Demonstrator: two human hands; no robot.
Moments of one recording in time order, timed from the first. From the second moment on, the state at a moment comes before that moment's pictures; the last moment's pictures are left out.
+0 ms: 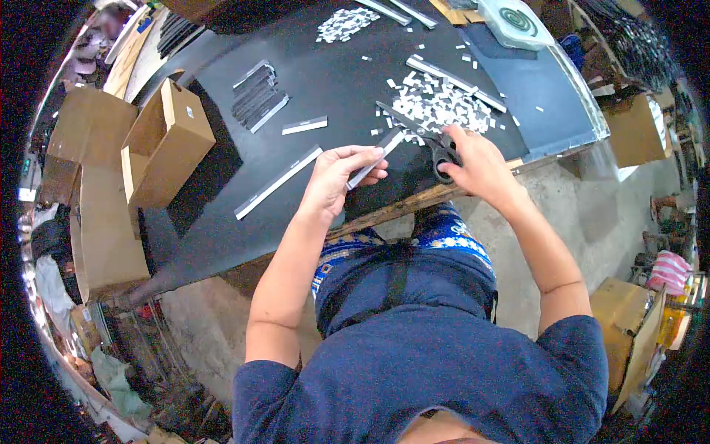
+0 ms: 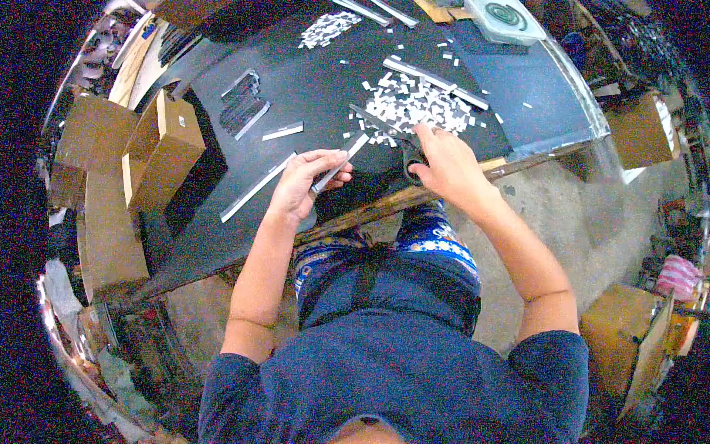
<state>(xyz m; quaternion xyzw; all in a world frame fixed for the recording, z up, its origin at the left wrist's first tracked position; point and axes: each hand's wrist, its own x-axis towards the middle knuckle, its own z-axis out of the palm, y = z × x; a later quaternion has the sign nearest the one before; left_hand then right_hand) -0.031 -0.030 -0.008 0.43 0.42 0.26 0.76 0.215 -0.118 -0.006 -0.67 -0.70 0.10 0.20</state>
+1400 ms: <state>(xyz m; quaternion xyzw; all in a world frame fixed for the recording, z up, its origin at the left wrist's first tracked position) -0.021 -0.030 0.003 0.44 0.38 0.27 0.77 0.180 -0.151 0.022 -0.55 -0.35 0.62 0.43</state>
